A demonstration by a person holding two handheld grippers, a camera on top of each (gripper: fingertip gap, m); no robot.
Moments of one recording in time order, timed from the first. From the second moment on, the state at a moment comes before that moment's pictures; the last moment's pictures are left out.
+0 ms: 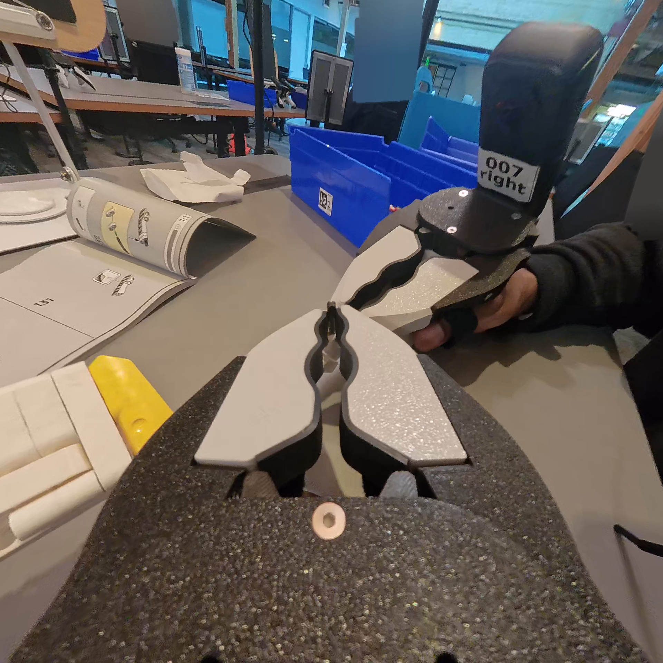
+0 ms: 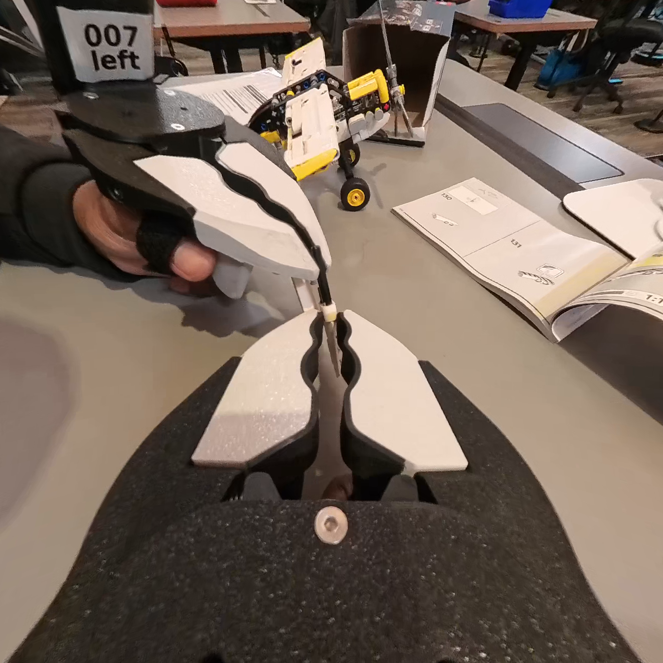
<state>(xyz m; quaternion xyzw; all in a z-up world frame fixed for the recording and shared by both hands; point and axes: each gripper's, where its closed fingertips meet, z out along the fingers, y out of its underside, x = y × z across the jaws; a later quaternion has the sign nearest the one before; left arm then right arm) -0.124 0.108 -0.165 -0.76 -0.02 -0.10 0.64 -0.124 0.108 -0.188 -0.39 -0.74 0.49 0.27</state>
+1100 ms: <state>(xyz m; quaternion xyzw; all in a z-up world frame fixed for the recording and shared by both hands) -0.121 0.110 -0.170 -0.77 -0.04 -0.16 0.62 -0.123 0.105 -0.194 -0.29 -0.79 0.41 0.35</state>
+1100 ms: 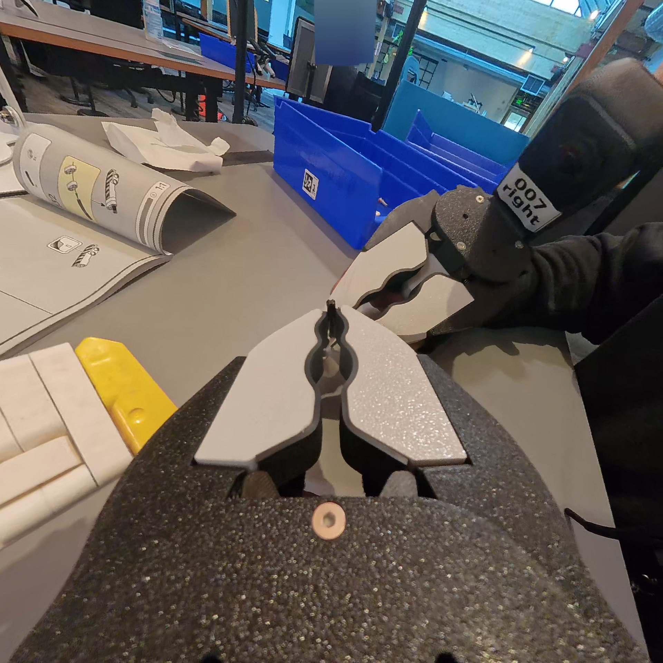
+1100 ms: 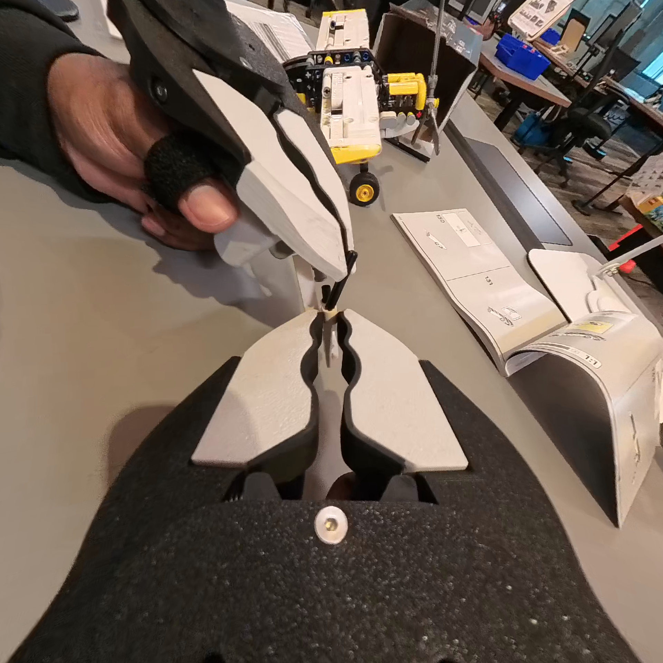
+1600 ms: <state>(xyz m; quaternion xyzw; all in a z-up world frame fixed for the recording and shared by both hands) -0.125 0.108 -0.154 -0.73 -0.05 -0.15 0.67 -0.123 0.106 -0.177 -0.37 -0.72 0.51 0.28</state>
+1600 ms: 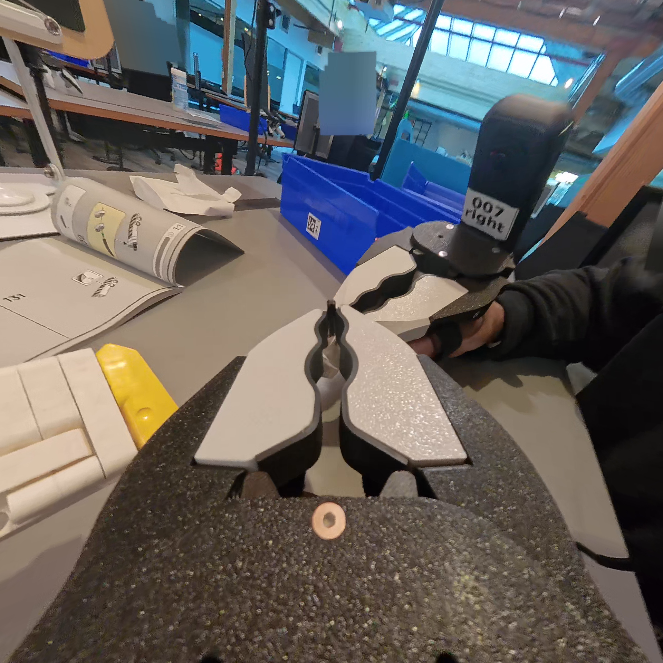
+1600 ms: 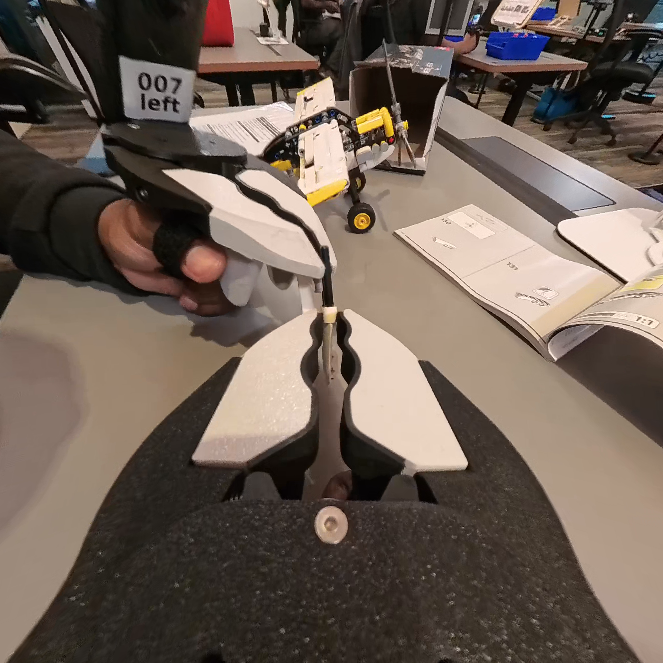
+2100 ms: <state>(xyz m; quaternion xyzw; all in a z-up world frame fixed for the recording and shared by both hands) -0.127 0.107 -0.147 -0.70 -0.10 -0.23 0.67 -0.121 0.103 -0.168 -0.33 -0.73 0.51 0.31</state>
